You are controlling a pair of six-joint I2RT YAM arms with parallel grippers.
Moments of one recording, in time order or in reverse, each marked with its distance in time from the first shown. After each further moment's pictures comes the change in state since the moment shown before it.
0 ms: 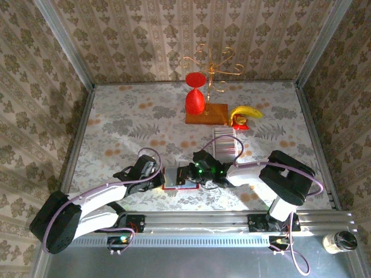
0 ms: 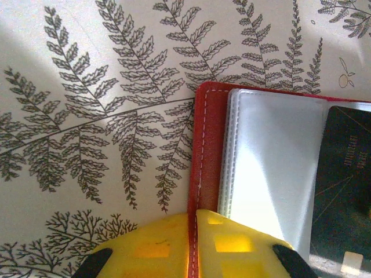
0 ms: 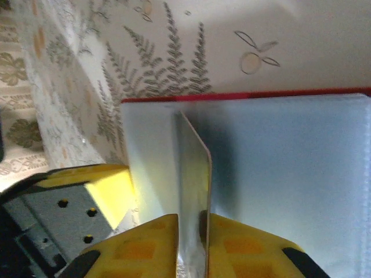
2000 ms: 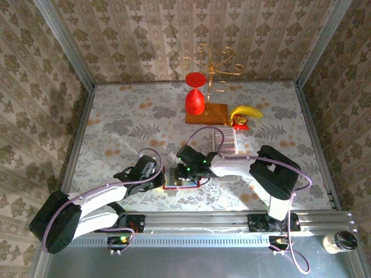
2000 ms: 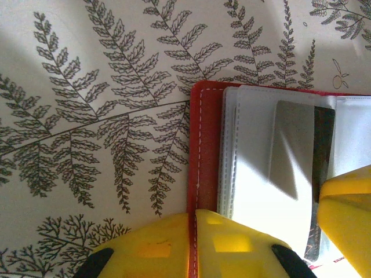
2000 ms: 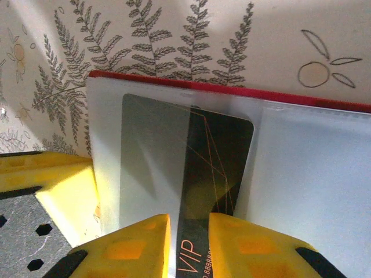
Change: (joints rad) left arm -0.014 -0.001 -0.008 0.023 -0.014 -0.001; right arm 0.043 0.132 0.332 -0.460 0.038 -0.263
